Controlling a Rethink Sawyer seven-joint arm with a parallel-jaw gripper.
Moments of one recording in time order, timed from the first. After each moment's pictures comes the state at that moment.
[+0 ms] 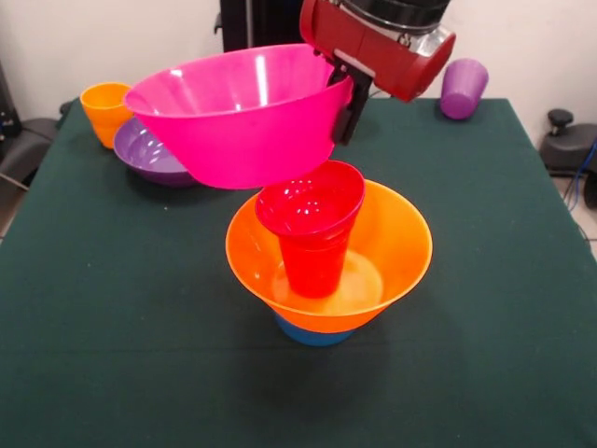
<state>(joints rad) -0.03 -0.47 -0.21 0.95 -0.07 1.17 2.24</state>
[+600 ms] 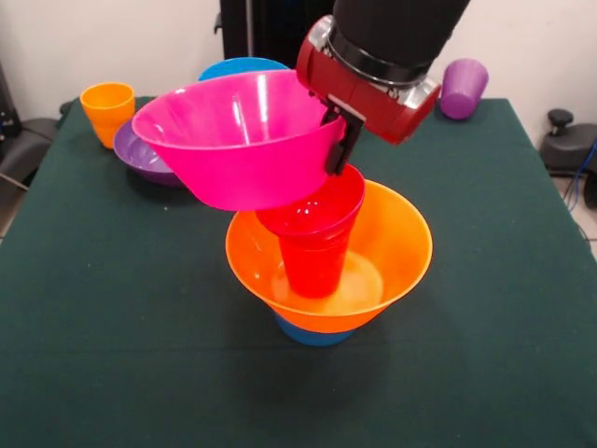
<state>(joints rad) -0.02 -0.39 -0.23 0.91 -0.06 1.17 2.24</state>
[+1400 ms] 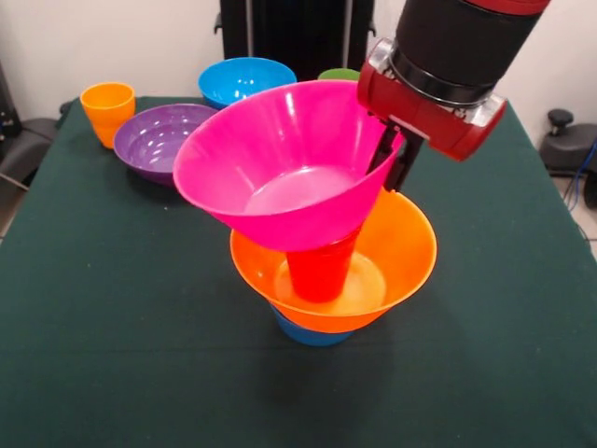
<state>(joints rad) 0.02 -0.35 -0.24 0.85 0.02 1.21 2.24</state>
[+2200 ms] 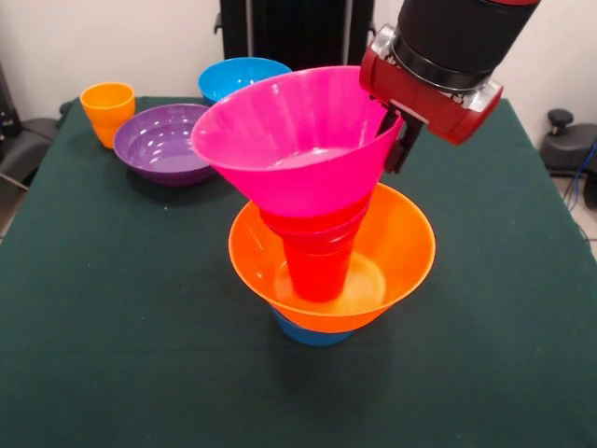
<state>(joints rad) 0.03 -0.38 -0.26 0.93 0.03 1.21 2.24</state>
